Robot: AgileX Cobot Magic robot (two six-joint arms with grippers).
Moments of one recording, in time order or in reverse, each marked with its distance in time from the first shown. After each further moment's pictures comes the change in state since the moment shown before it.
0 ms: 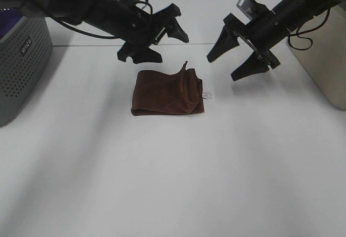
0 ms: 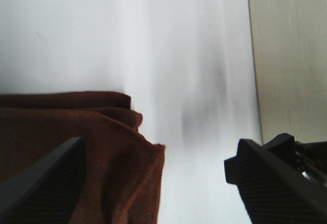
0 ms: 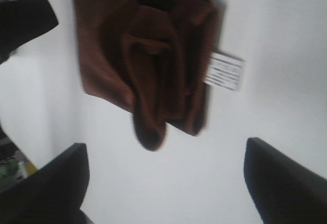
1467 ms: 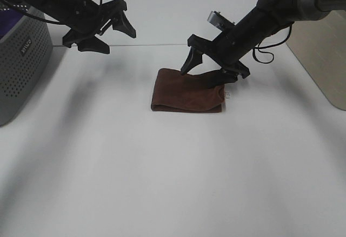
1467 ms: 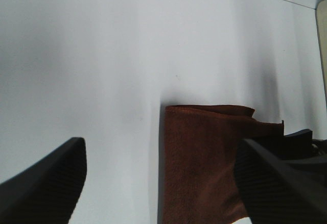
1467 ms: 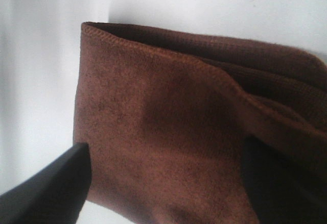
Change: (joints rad) left arm 0.184 -0.045 -0.005 0.205 0.147 0.009; right arm 0.146 0.081 0.000 -0.099 -0.321 0.136
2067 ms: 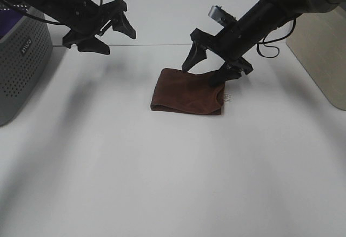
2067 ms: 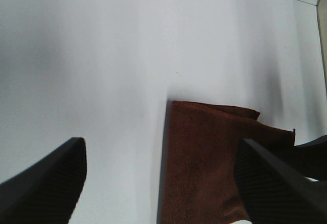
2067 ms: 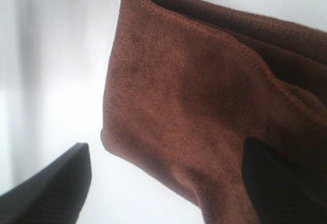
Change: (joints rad) left arm 0.000 0.000 0.000 0.005 0.009 0.000; right arm -0.018 -0.043 0.000 0.012 0.107 -0.045
